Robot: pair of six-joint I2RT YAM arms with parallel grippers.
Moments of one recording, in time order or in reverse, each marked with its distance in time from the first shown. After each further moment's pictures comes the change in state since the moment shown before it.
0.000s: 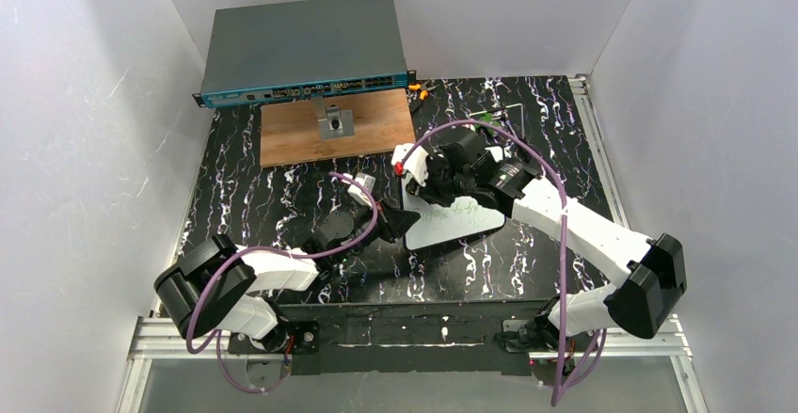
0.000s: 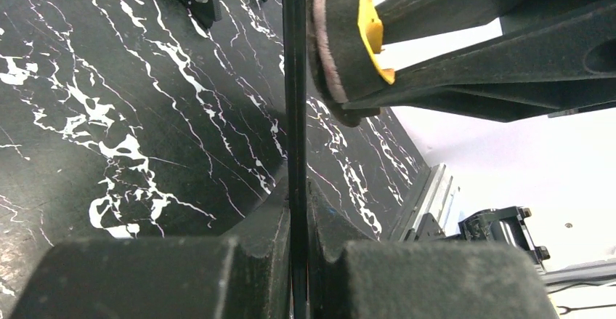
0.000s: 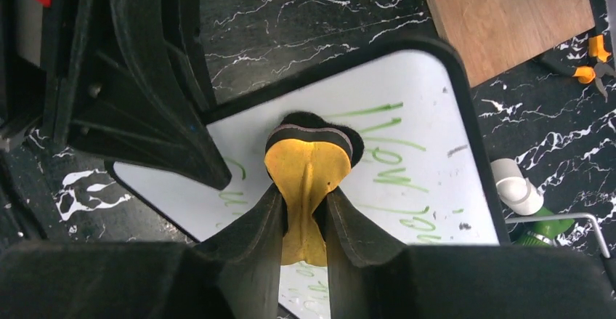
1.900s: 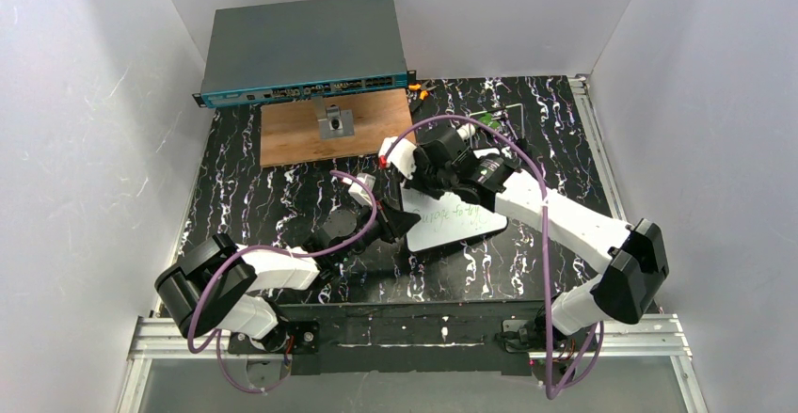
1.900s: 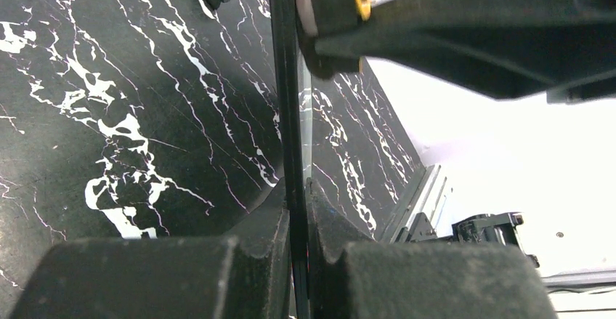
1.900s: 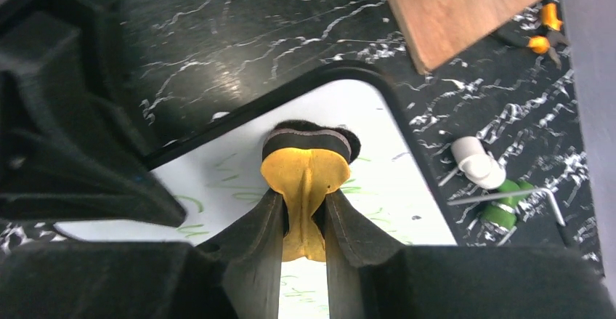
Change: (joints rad) left arm -0.001 0.005 0.014 -0.056 0.000 -0.059; right arm 0.063 0.111 0.089 -0.005 0.184 0.024
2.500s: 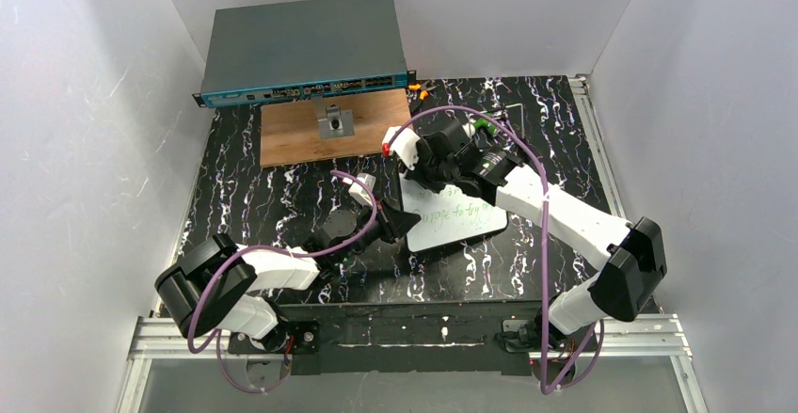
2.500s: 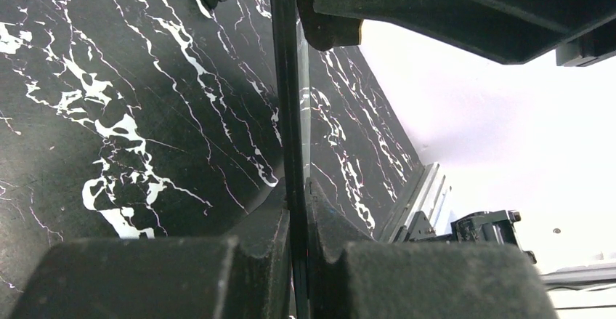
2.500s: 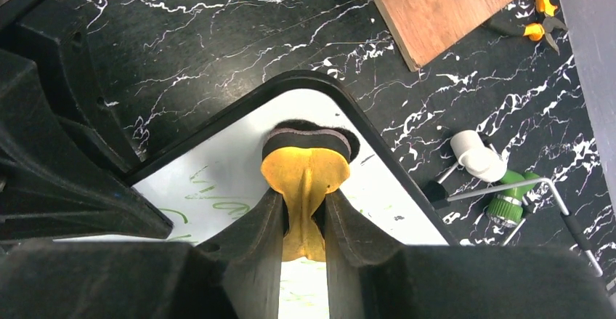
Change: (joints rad) left arm 0.000 0.000 0.000 0.003 0.008 0.000; right arm -0.039 0.013 0.037 0.011 0.000 0.050
